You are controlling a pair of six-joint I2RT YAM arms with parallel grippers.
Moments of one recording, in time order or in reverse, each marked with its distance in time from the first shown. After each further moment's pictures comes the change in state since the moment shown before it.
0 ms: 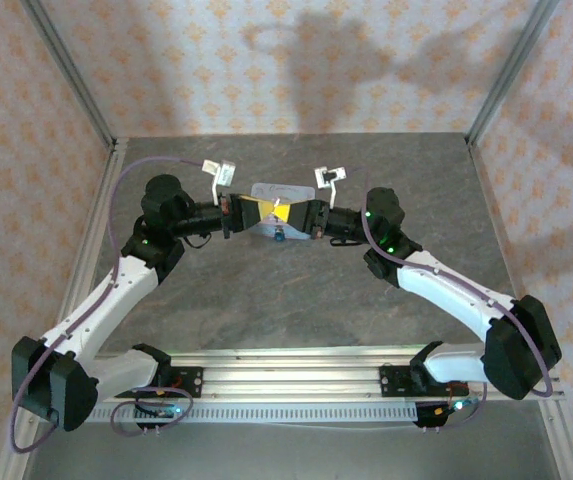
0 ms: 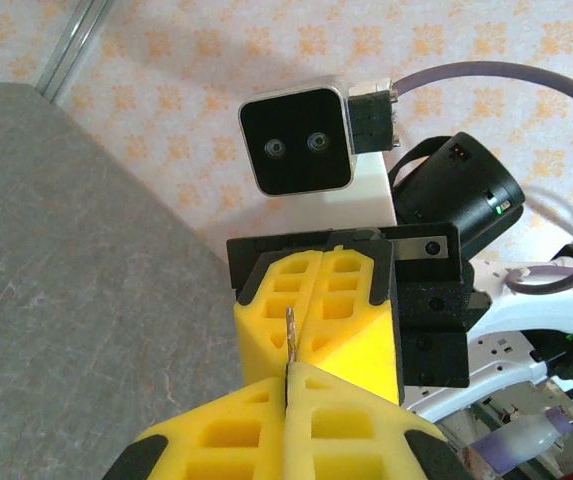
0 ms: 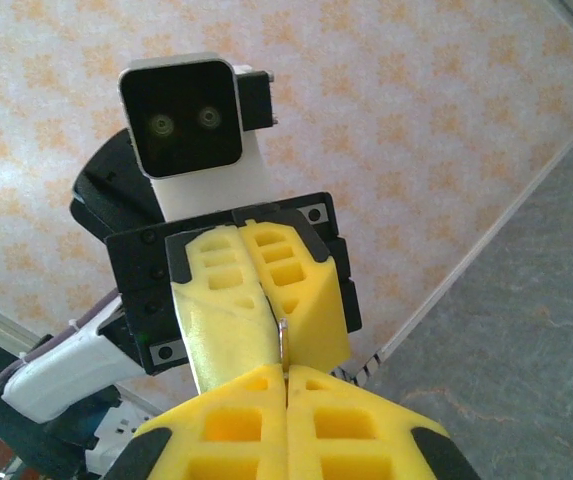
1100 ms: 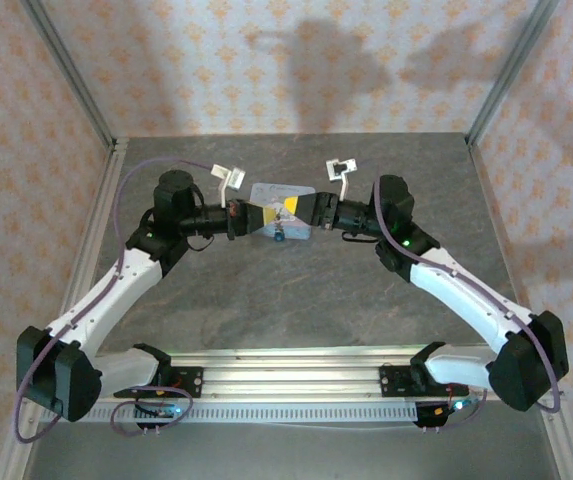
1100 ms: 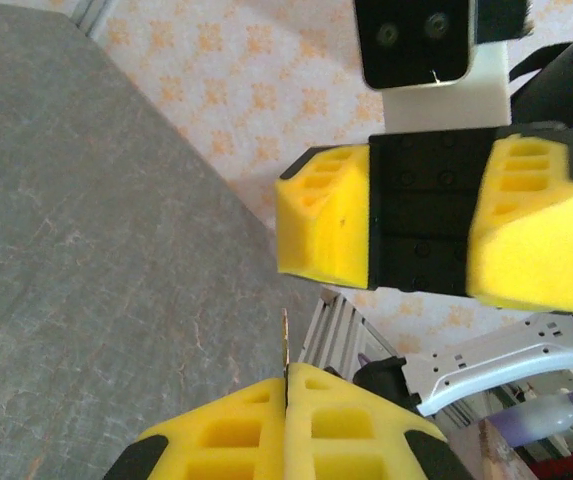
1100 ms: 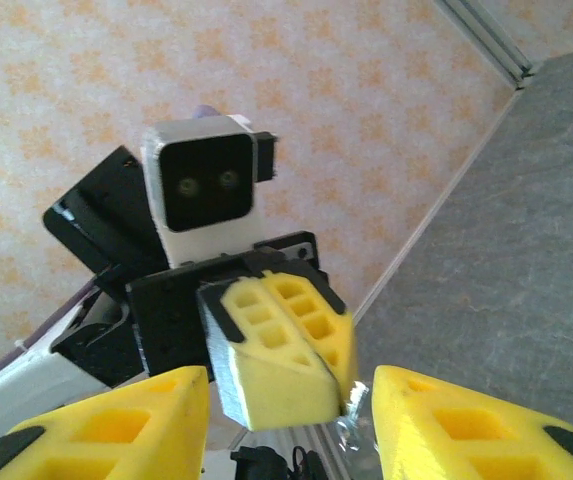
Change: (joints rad) left arm -0.001 0.055 0.047 -0.191 0.000 0.114; right arm -0.057 -0.066 0.093 -0.301 0.039 -0.100
